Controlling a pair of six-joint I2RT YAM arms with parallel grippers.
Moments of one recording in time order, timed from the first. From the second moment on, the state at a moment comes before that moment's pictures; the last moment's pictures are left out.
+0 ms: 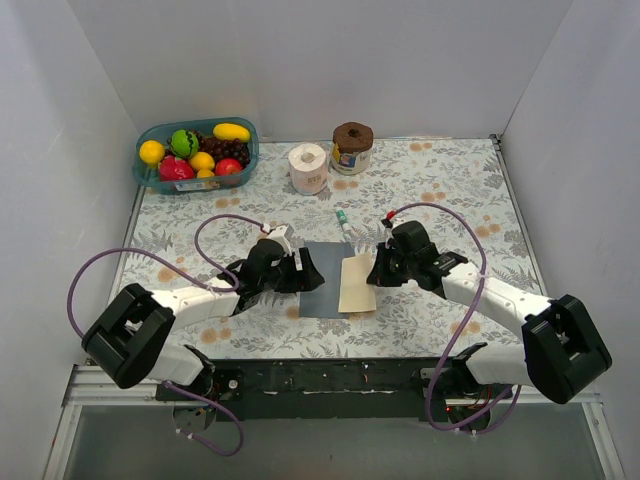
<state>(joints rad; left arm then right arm) -0.68 1.36 0.52 0.22 0.11 -0.71 0.60 1.26 0.66 -0.23 -0.19 0.53</state>
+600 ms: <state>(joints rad) -0.68 1.40 0.53 0.23 0.07 -0.69 0.60 1.31 0.67 -0.24 -0.16 0.53</state>
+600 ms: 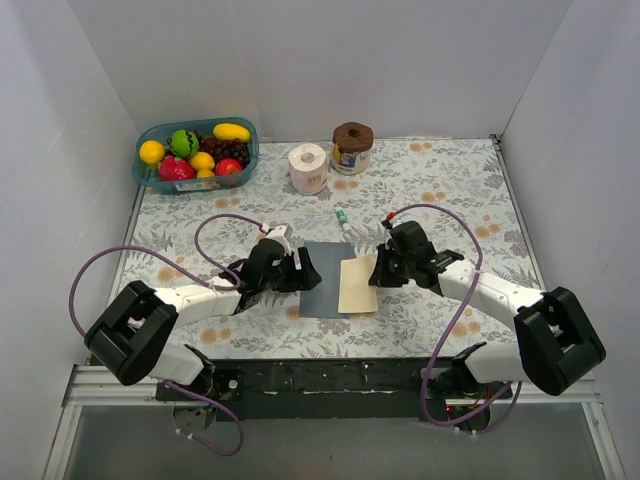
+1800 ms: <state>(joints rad) -0.68 1.45 0.54 0.26 0.09 -0.70 0.58 1.41 0.71 -0.22 -0.18 0.54</state>
